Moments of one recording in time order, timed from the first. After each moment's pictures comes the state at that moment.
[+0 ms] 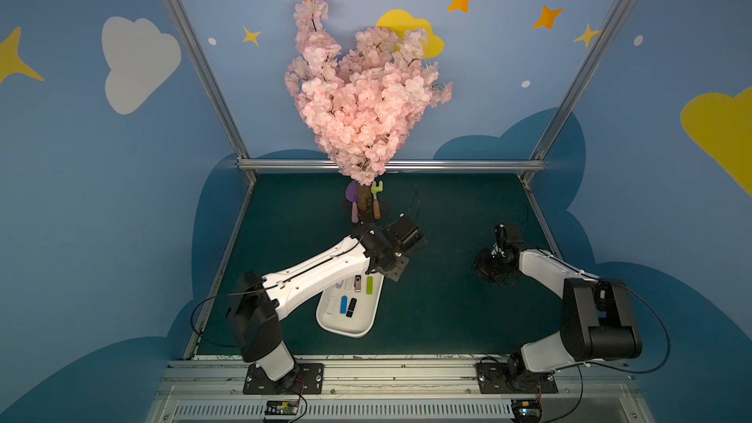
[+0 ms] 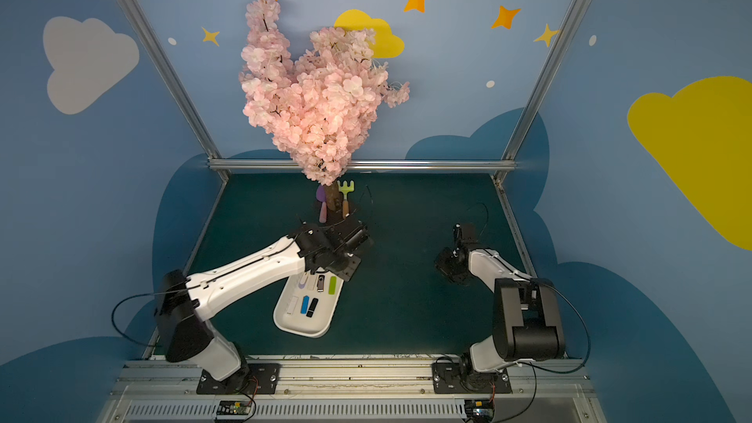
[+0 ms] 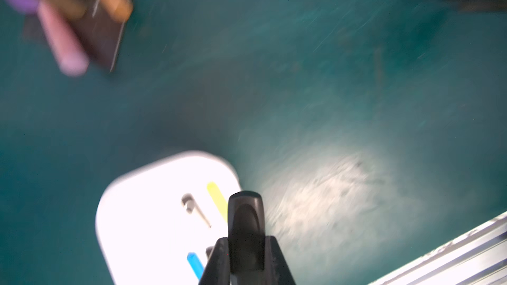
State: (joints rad) left arm -0.91 1.55 1.38 -1.04 -0.22 -0.36; right arm 0.08 1.50 0.77 -0.48 -0.22 0.73
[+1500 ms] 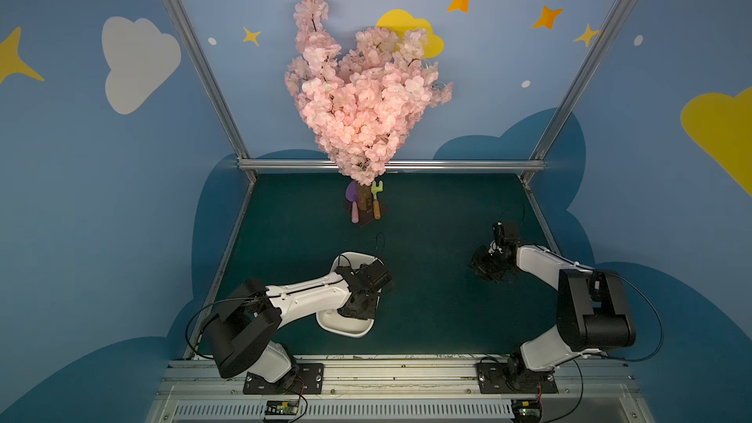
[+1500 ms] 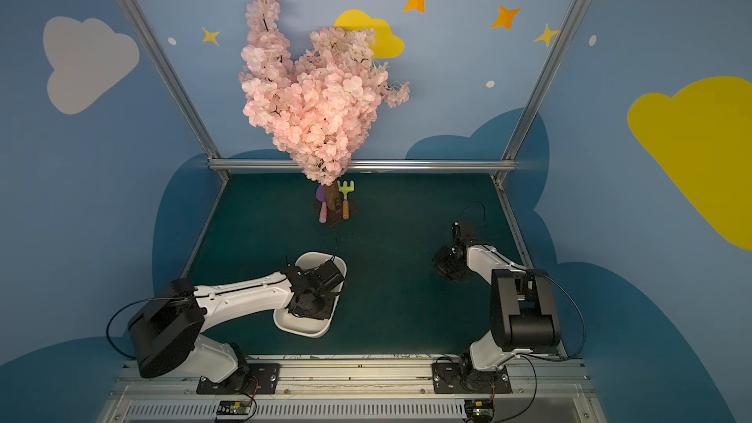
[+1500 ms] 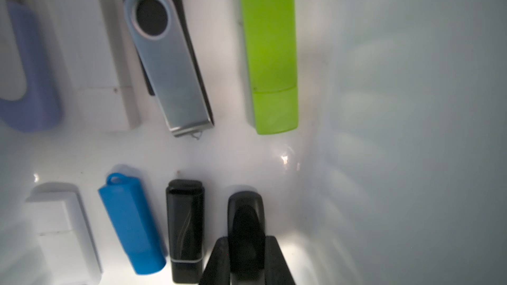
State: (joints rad) left arm -0.88 1.51 0.81 -0.73 -0.06 -0.73; right arm 0.08 1.57 0.80 -0.48 -0.26 0.73
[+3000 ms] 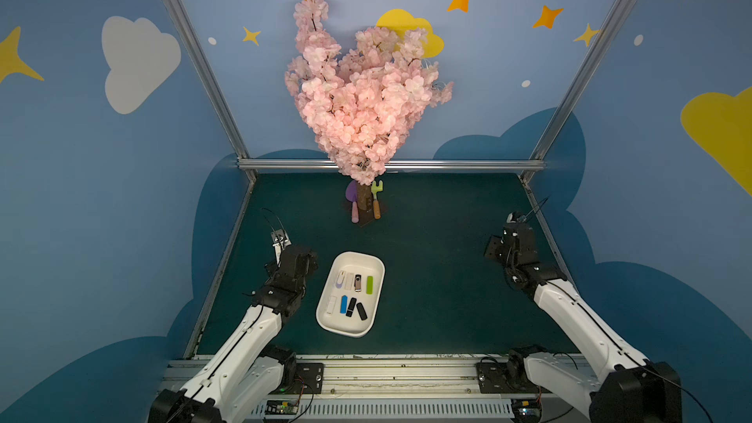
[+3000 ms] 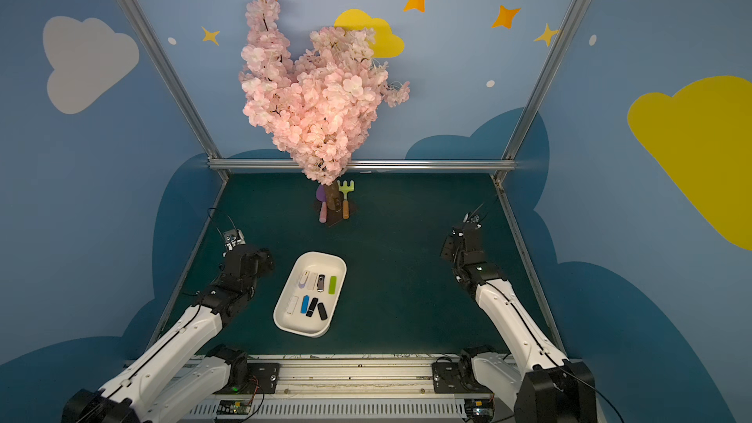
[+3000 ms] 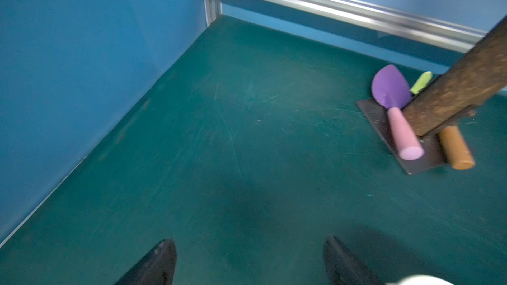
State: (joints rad) left arm -0.25 0.92 0.43 -0.14 -0.55 -0.40; right arm 0.23 1.03 0.64 -0.27 0.32 0.34
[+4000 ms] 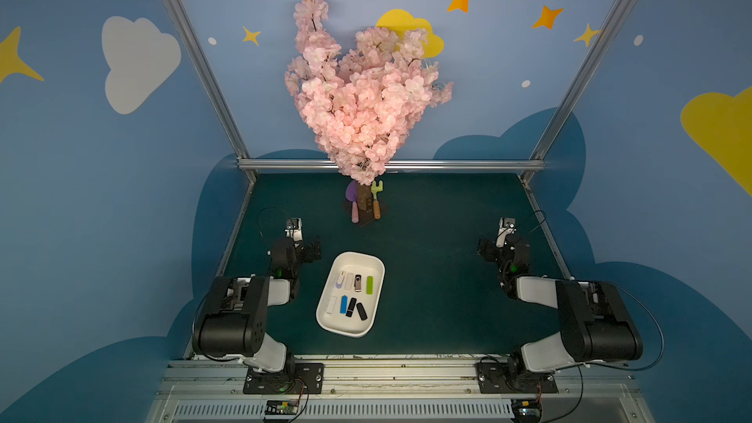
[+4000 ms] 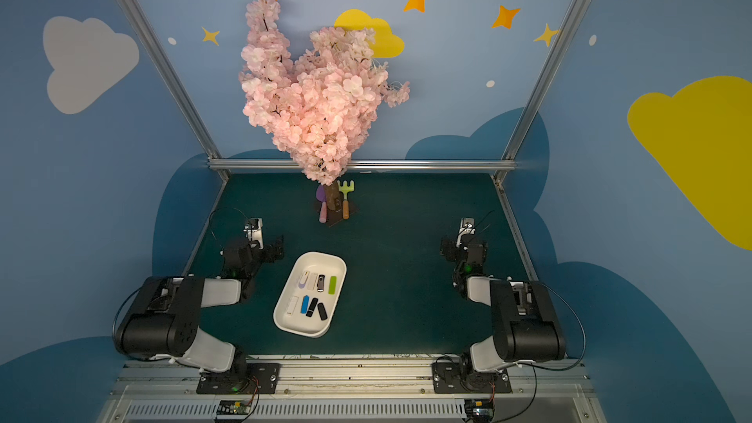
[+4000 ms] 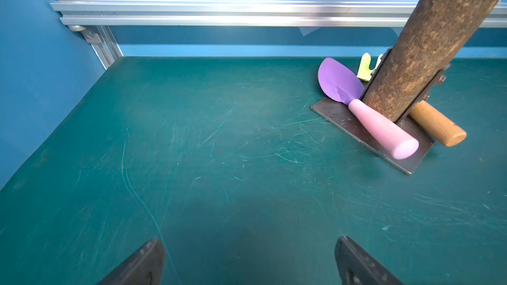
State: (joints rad) left arm 0.02 1.54 0.39 0.75 0.02 -0.01; right arm 0.07 1.49 0.44 0.59 0.17 0.00
